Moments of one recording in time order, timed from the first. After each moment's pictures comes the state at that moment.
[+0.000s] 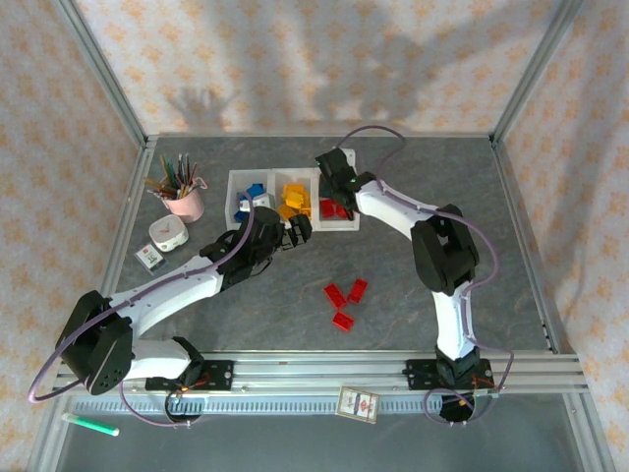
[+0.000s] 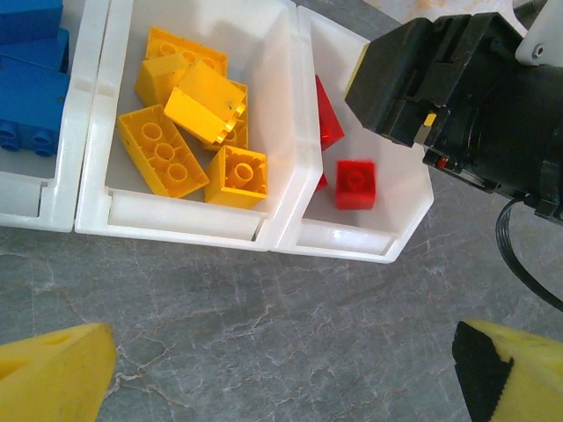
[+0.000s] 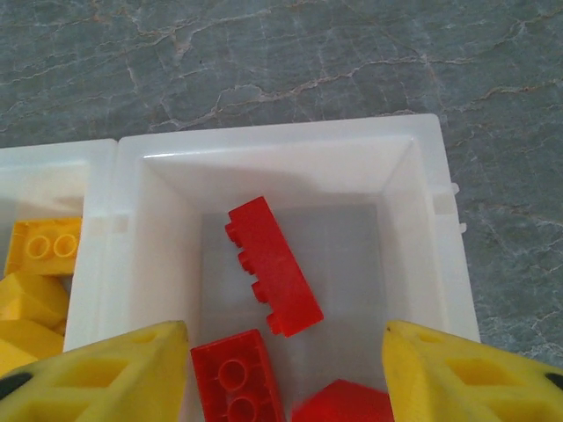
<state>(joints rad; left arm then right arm) -0.63 1.28 0.80 -0.14 -0.21 -0.83 0.59 2.05 1.62 -0.43 0.34 0.50</state>
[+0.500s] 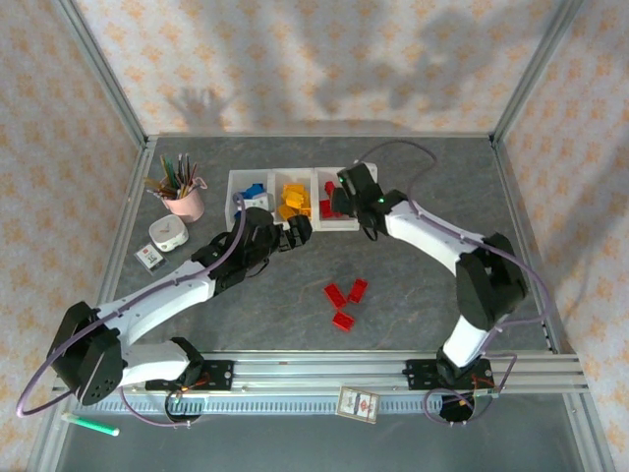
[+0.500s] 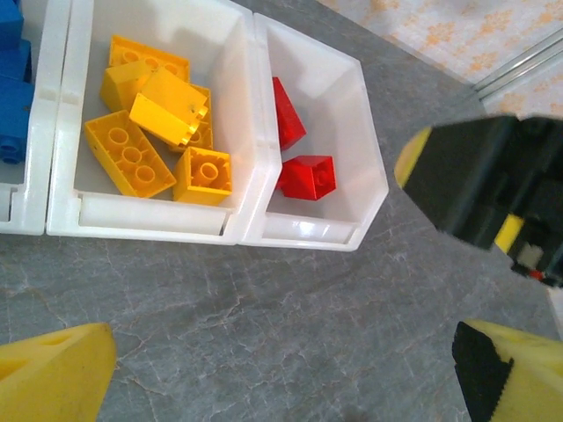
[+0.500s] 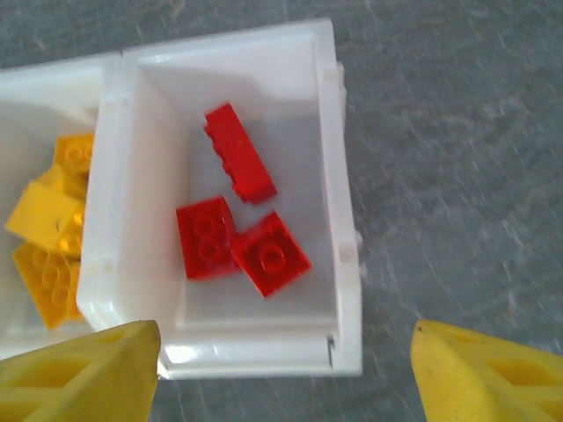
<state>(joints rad) -0.64 1.21 0.78 -0.14 -0.15 -0.80 0.60 1.66 1.24 -0.44 0.29 0.57</state>
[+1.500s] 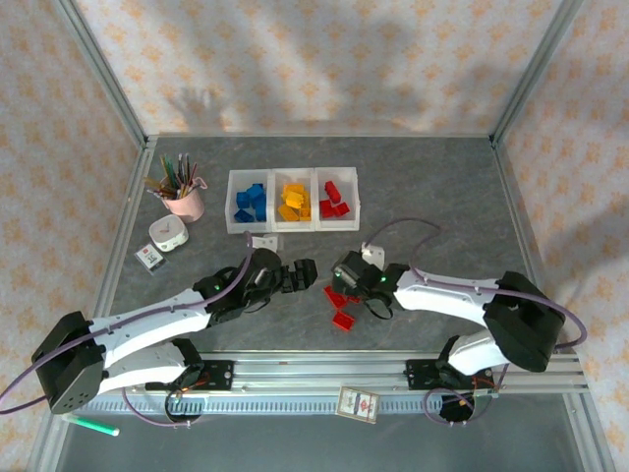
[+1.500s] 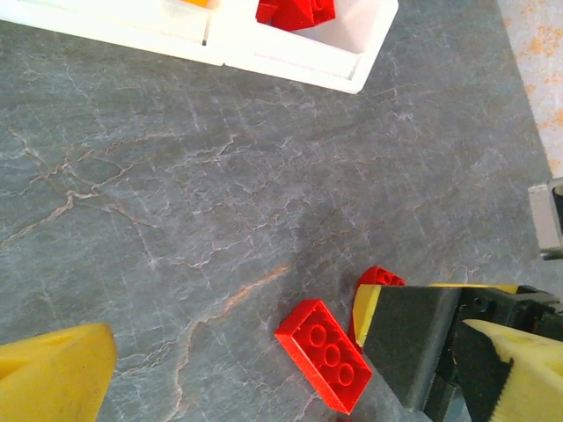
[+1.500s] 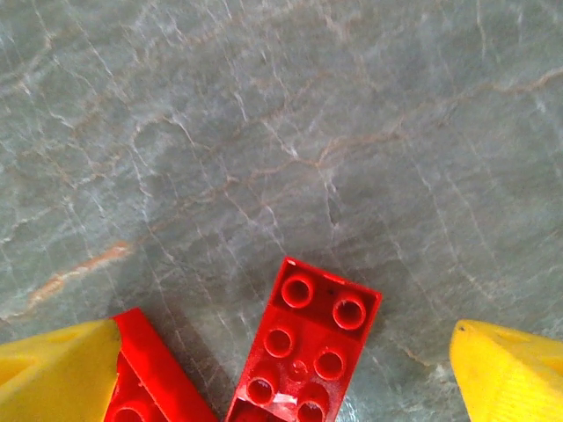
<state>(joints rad) -0.84 1.09 0.56 -0.13 -0.17 -0.89 0.94 1.41 0.71 -0.47 0.32 1.04</state>
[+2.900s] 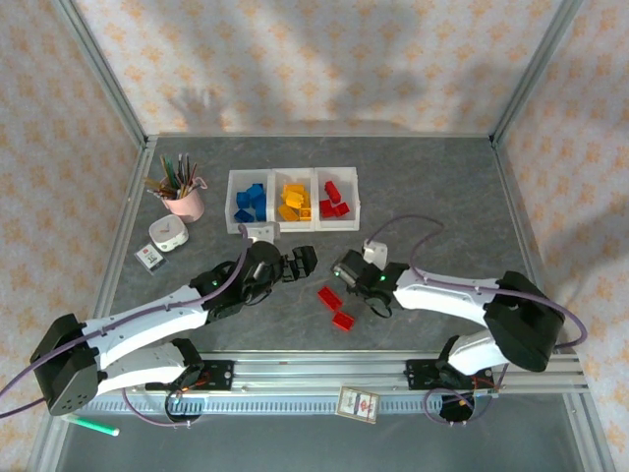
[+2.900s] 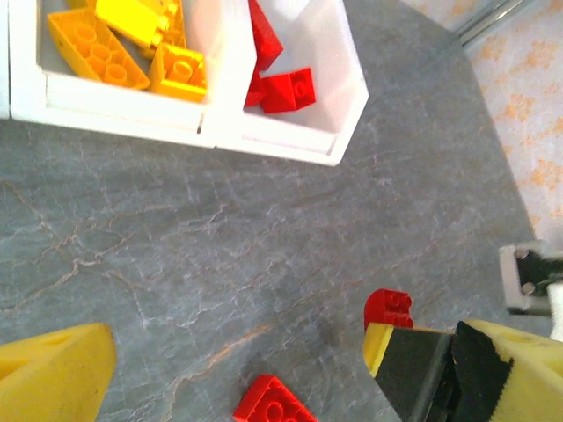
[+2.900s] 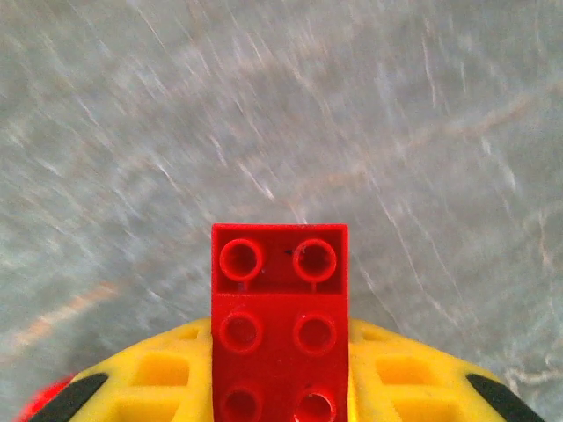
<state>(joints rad) -0.84 1.08 0.64 -0.15 -0.27 -0.88 0.92 1.39 0.74 -0.48 0.41 1.03</state>
